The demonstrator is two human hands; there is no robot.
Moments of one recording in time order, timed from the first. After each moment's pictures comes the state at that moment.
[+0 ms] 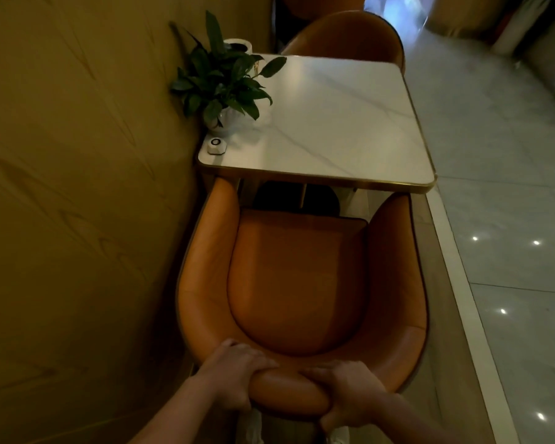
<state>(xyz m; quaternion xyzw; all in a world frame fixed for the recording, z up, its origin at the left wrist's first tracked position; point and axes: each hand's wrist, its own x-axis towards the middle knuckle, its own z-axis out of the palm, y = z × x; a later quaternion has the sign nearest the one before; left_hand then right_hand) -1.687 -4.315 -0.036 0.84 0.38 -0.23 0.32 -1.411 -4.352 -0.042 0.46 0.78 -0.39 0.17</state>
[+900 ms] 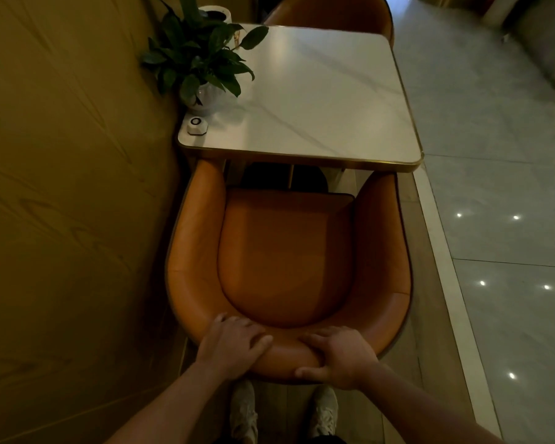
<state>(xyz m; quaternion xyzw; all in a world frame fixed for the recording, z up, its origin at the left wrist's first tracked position) -1.662 -4.318 -0.055 0.81 0.52 -0.12 0.25 -1.403 -4.350 -0.035 0.52 0.79 -0.30 0.13</state>
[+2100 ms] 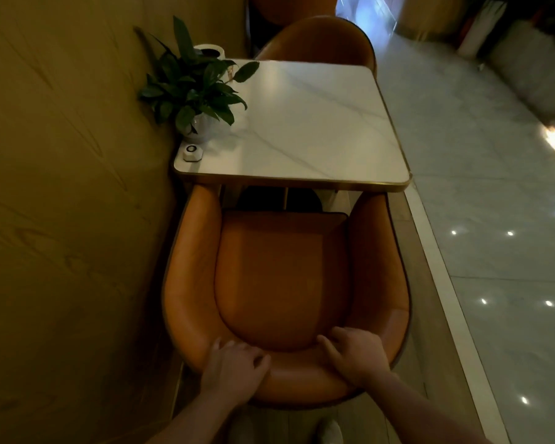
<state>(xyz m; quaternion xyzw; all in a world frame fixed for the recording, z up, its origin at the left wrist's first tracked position) -1.640 -4.318 -0.051 0.76 0.59 -0.14 0.25 -1.378 -4.334 -0.057 0.70 0.69 -0.19 0.00</state>
